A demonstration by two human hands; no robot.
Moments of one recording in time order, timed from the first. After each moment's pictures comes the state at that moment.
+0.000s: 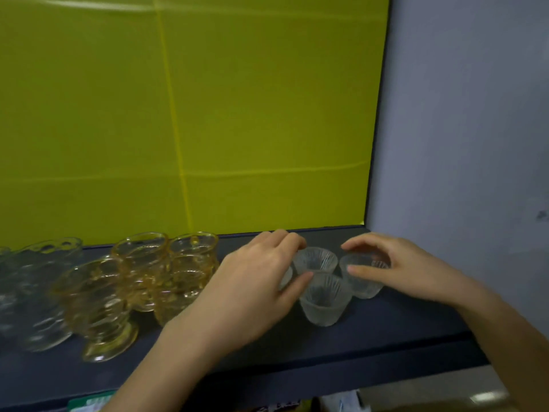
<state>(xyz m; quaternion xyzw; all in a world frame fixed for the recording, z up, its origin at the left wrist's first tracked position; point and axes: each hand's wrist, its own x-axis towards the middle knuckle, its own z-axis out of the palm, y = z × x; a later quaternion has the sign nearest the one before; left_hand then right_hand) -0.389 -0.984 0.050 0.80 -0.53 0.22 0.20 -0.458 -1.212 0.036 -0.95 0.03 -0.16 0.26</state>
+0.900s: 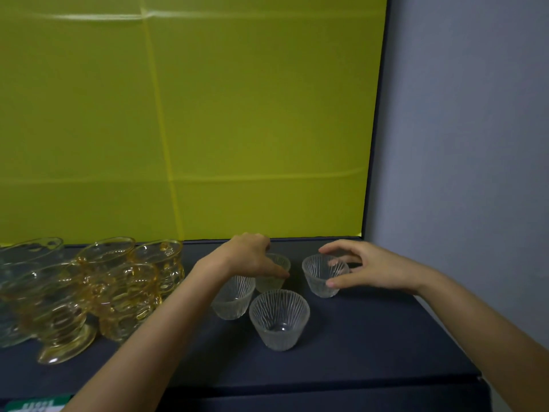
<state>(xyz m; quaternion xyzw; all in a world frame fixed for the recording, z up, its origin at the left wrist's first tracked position) -0.307 -1.080 0.049 0.94 -0.34 -0.01 0.08 -0.404 -1.285 0.024 -0.92 -0.04 -0.03 0.40</state>
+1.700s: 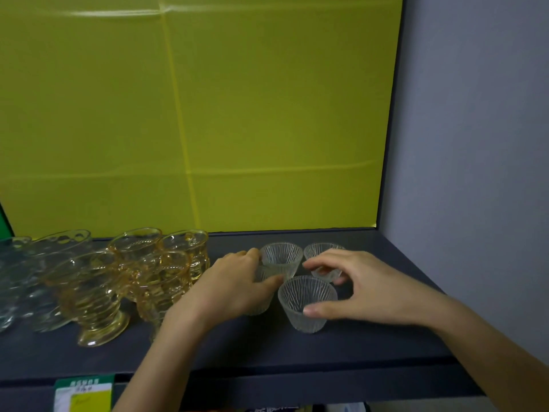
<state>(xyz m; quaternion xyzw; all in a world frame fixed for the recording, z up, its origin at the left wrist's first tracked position) -0.349 -1.012 0.022 0.93 -0.33 0.07 0.13 -0.447 -1.195 0.031 -0.96 -0.10 -0.09 0.23</state>
